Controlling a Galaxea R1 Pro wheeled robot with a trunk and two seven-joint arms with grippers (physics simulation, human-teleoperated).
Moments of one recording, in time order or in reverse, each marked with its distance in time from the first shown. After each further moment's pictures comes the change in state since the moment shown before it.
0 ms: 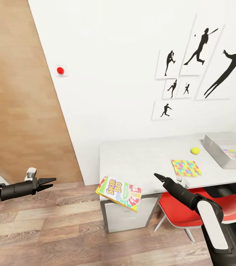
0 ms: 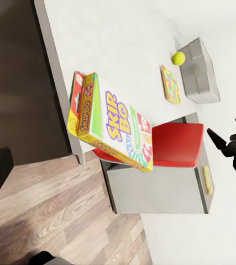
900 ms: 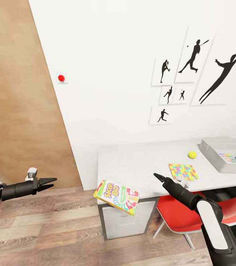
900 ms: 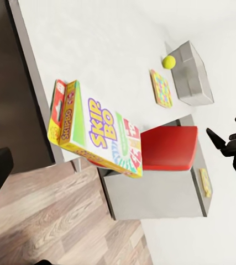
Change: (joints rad) left arm 0.000 -0.005 0.000 0.000 -0.001 0.000 0.001; right arm 0.000 0.000 0.005 -0.001 -0.001 0.000 0.000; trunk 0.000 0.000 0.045
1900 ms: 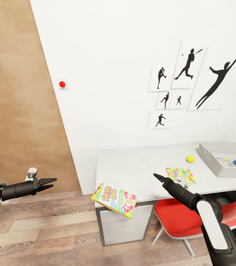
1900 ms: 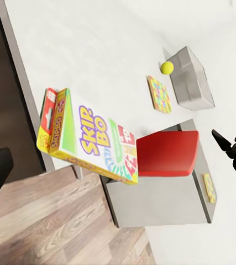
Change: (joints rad) left arm 0.000 0.000 0.001 0.000 0.001 0.000 0.021; right arm 0.000 0.001 0.001 0.001 0.002 0.002 -0.003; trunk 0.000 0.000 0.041
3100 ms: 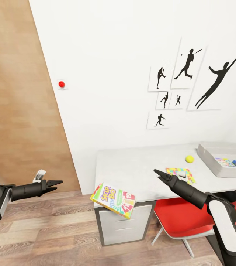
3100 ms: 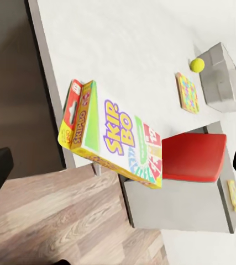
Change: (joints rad) left arm 0.000 -0.059 -0.001 0.000 0.001 0.002 0.164; right arm 0.013 -0.065 -0.043 -0.070 -0.019 0.164 0.423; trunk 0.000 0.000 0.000
